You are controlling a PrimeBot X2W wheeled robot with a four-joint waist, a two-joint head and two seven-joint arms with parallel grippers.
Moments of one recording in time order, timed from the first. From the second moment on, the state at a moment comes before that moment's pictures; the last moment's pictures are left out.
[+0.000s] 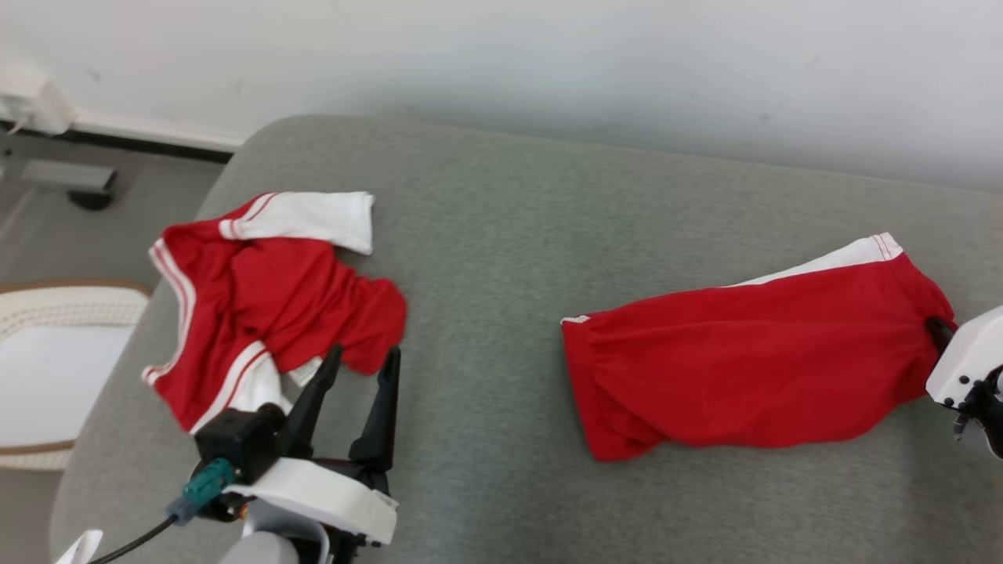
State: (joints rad) left arm -0.28 0.30 -0.48 0.13 -0.62 0.13 -0.26; right arm -0.97 -0.40 1.10 1.28 1.52 0.13 0.11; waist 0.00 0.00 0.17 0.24
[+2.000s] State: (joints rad) left arm -0.11 0.07 -0.15 0.26 -0.39 -0.06 -0.26; right arm -0.83 -0.17 1.19 1.02 1.29 0.13 -0.16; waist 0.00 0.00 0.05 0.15
